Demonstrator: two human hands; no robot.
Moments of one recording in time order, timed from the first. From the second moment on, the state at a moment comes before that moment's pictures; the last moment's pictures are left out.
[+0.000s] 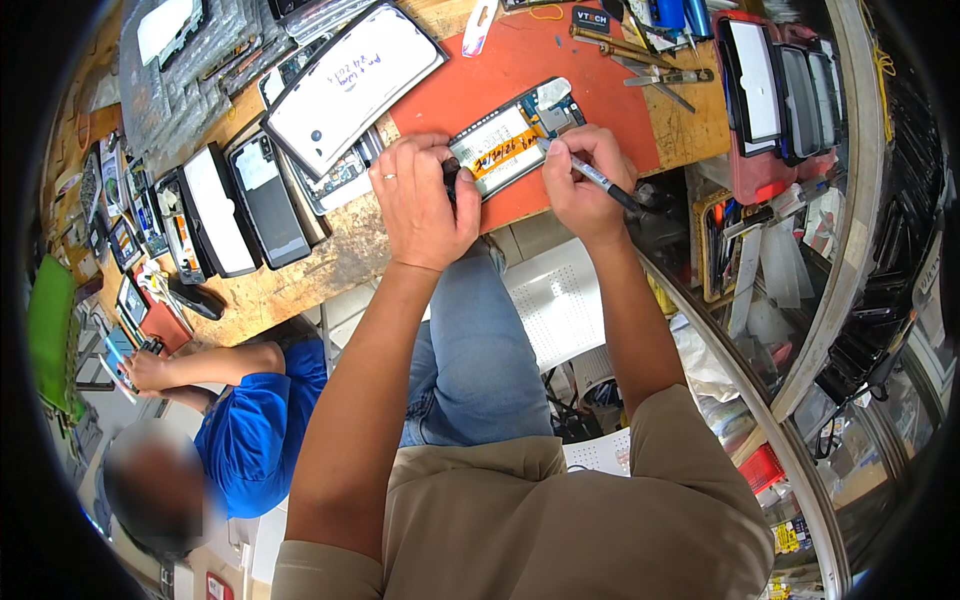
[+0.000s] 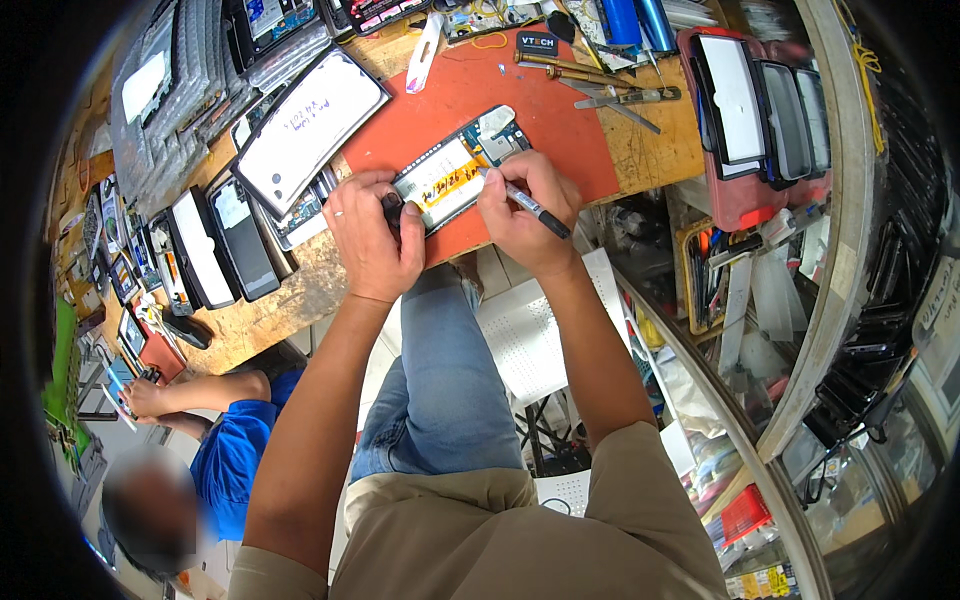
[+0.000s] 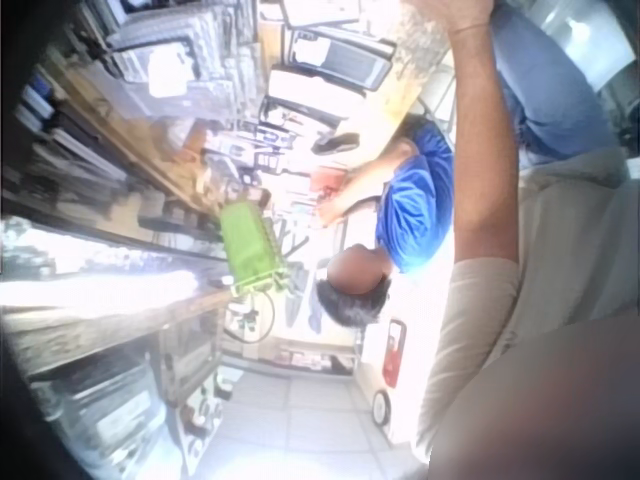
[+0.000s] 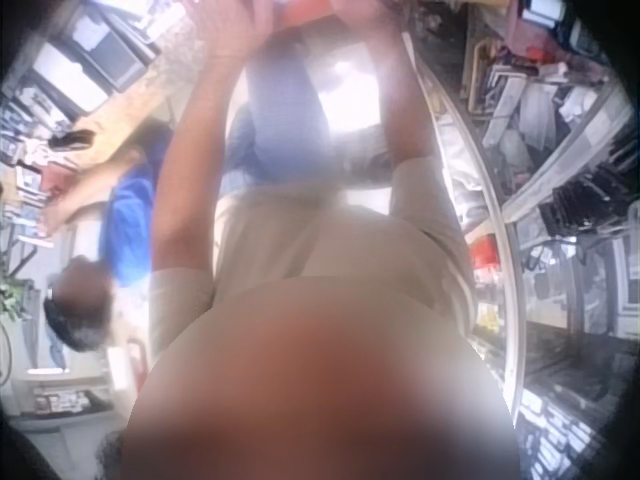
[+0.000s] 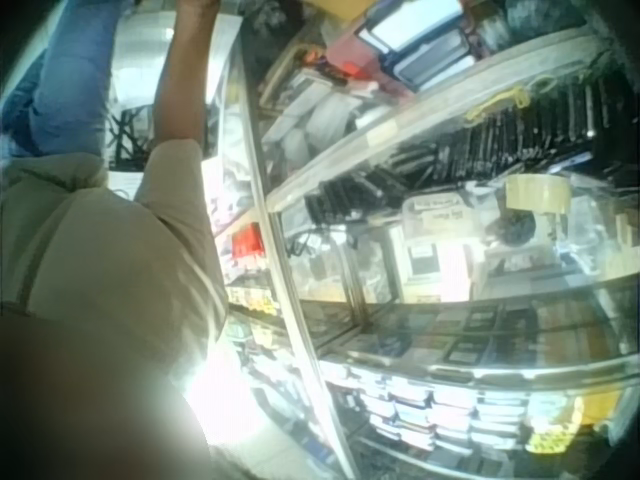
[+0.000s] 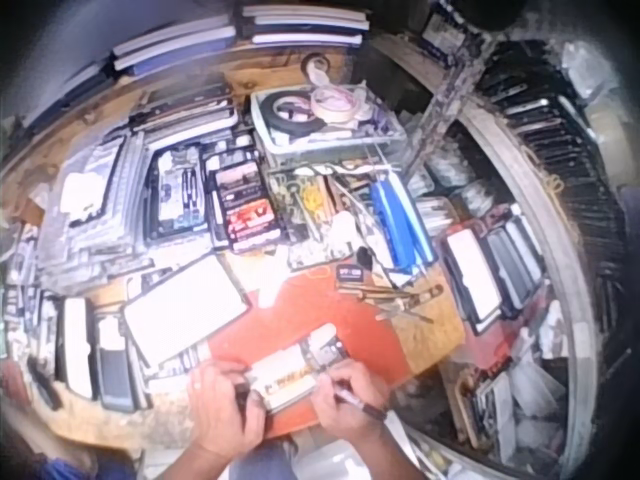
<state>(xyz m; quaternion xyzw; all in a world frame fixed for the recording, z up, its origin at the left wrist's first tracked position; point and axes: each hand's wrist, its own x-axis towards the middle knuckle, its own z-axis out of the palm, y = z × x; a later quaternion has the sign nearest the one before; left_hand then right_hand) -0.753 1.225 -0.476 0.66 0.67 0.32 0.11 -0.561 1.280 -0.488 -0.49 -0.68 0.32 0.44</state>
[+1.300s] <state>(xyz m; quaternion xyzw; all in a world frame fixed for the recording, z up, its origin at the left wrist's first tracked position) -0.786 1.020 -0.301 0.55 0.61 0.39 0.42 -0.603 1.107 -0.293 -0.45 -0.50 0.69 0.25</state>
